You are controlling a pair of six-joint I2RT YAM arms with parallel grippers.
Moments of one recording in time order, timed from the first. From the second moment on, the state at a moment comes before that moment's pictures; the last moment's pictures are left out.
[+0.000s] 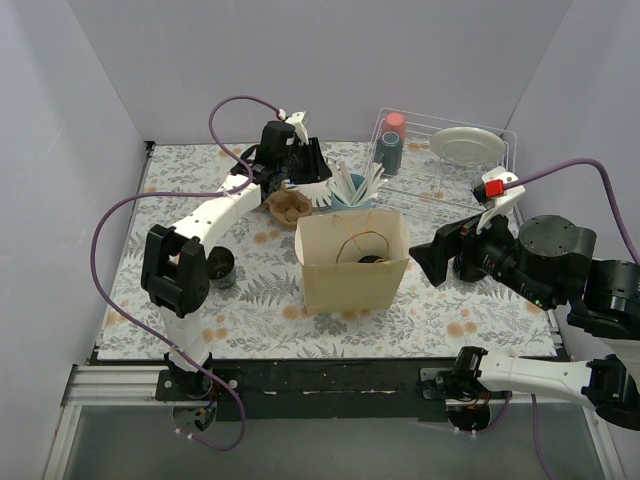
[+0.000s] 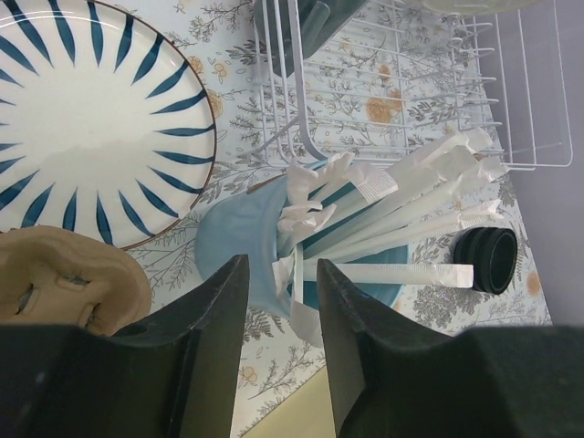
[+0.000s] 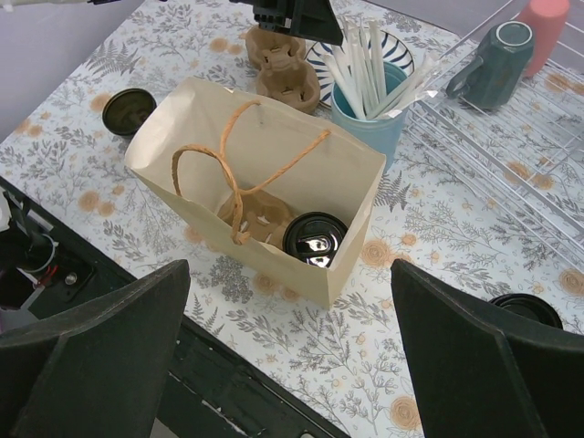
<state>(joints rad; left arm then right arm) -0.48 1.86 1.63 -0.26 0.22 -0.47 1.13 0.87 1.62 -1.11 0.43 0.28</state>
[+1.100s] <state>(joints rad) -0.48 1.84 1.77 -0.38 0.22 -0.38 1.13 0.89 1.60 -1.10 0.44 0.27</state>
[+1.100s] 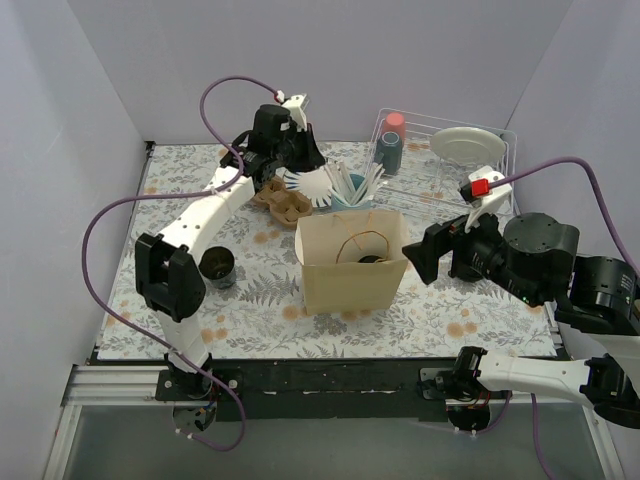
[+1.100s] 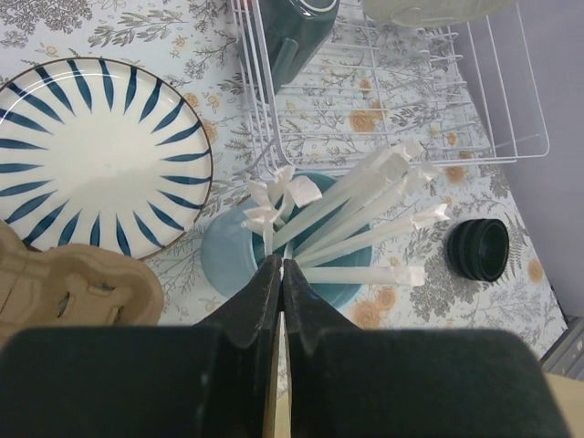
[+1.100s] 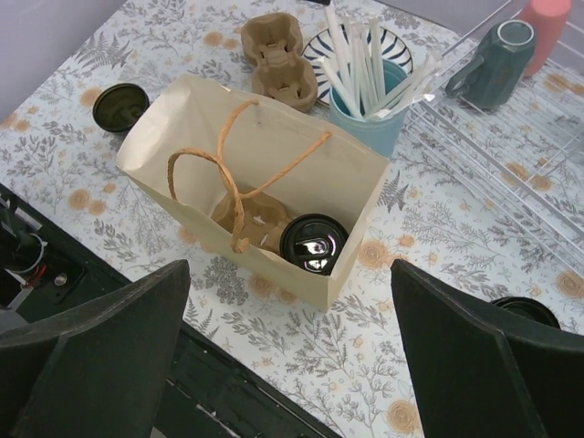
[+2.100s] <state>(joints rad) -0.48 1.19 1.94 -0.79 0.41 -0.27 1.13 0.92 1.60 -0.87 0.46 0.18</state>
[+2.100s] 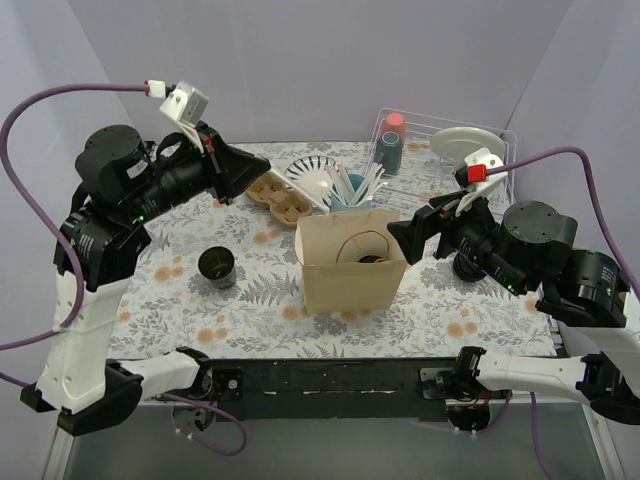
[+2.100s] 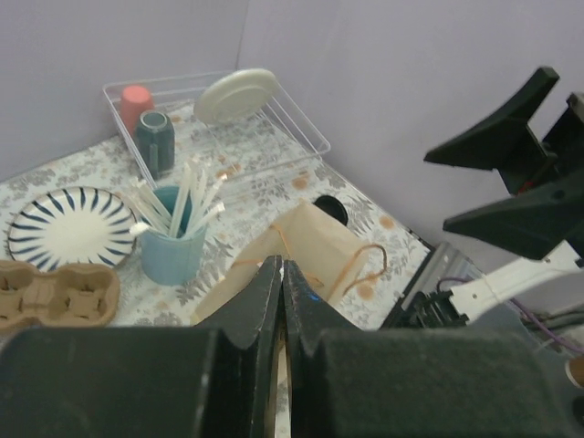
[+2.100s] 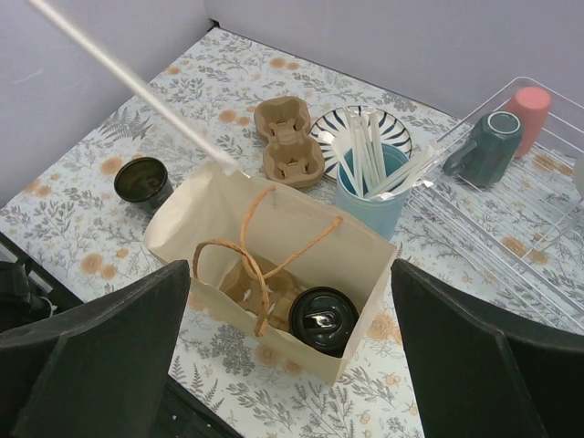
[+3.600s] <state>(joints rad) -0.48 1.08 1.33 -0.33 0.66 -0.50 1.13 0.81 1.53 -1.02 0.54 0.52</state>
